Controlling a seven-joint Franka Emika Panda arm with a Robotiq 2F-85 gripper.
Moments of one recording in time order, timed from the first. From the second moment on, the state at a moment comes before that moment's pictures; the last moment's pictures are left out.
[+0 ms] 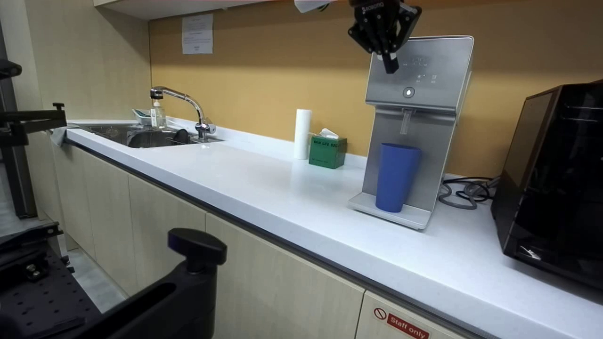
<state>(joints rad) -0.15 -0.17 -0.45 -2.17 0.23 2.71 -0.49</state>
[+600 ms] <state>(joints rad) -0.13 -0.13 -0.49 -2.16 0.45 2.72 -0.71</state>
